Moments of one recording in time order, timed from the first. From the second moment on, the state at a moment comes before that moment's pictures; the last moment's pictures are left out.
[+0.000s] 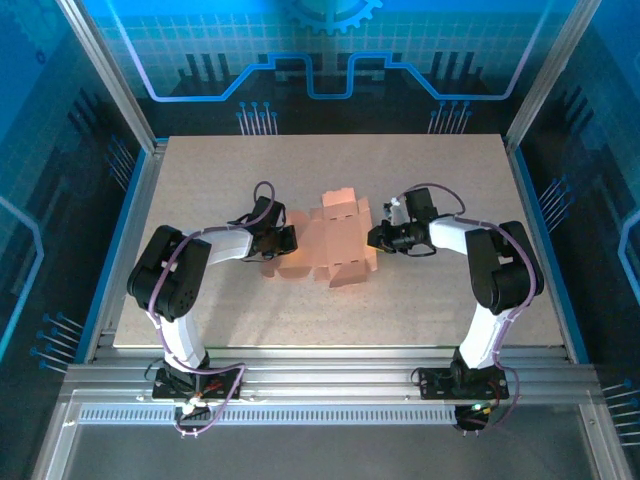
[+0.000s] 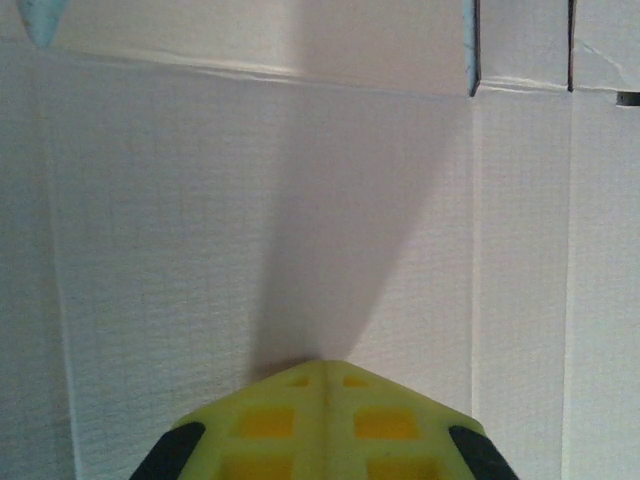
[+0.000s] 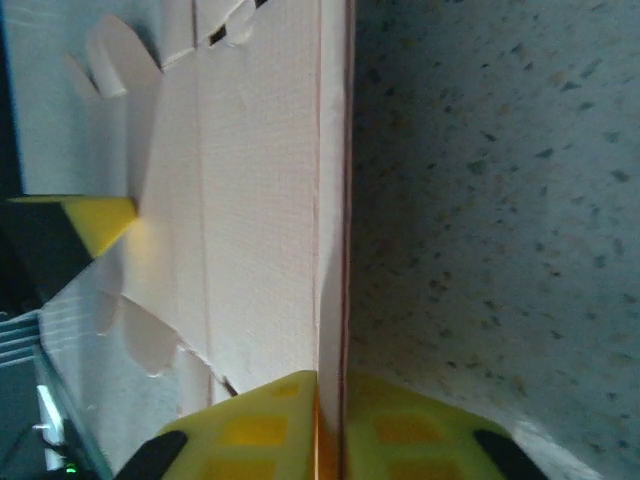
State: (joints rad) left arm -0.36 1.82 0.95 -0.13 0.19 -0.62; right arm 0.22 1.83 0.99 -0.22 -0.65 0.44
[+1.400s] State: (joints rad) left arm -0.23 1.52 0.88 -0.26 0.14 -0.60; right arm 0.59 2.02 1.45 -0.75 0.60 -0.16
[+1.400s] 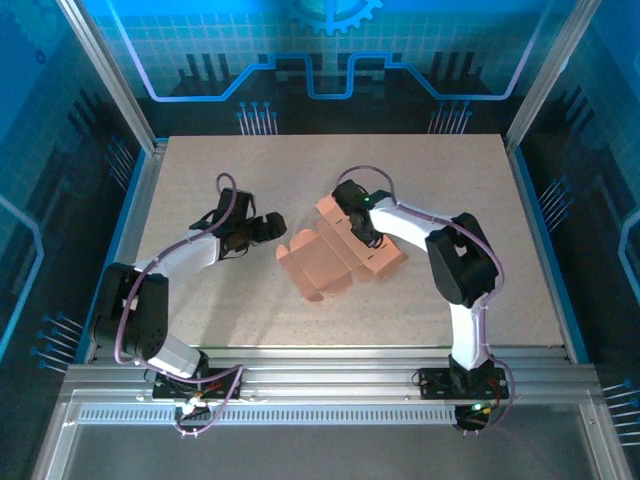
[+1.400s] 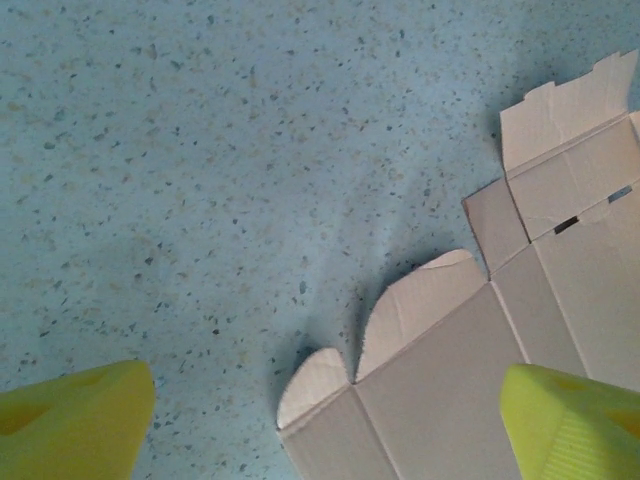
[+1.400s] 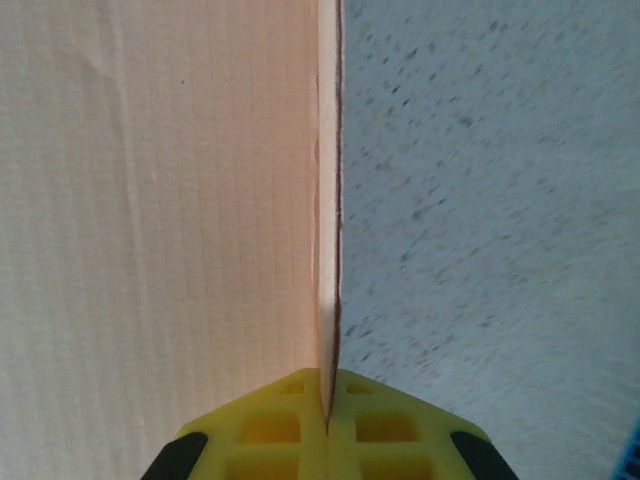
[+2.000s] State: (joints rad) left arm -0.22 1.53 0.87 -0.14 0.27 -0.56; right arm 0.58 1.92 1.27 -0.48 0.53 -0.37
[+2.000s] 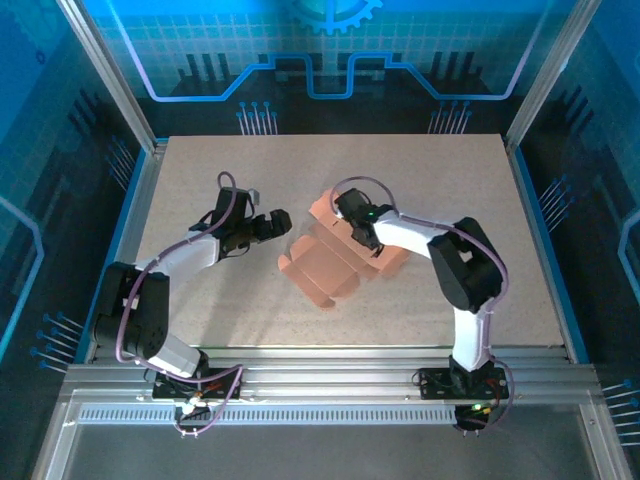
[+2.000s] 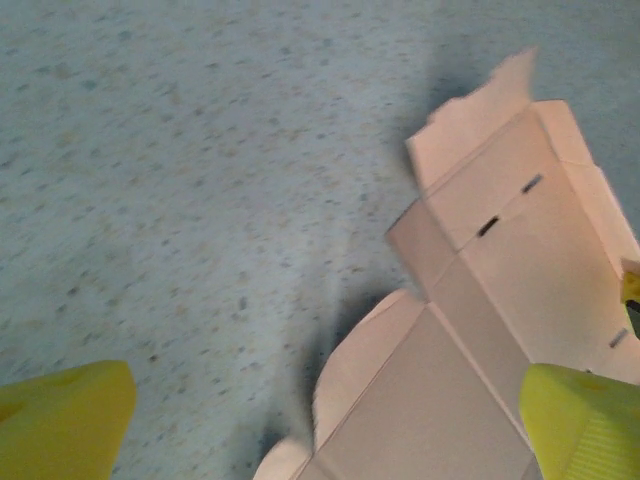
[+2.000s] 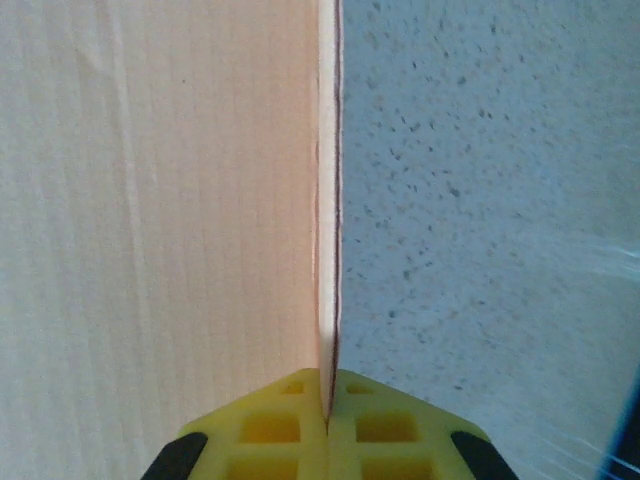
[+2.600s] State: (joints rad) left arm -0.22 1.81 1.37 -0.20 0.70 0.19; right arm 0.42 1.77 1.23 -0.48 -0.03 -0.48
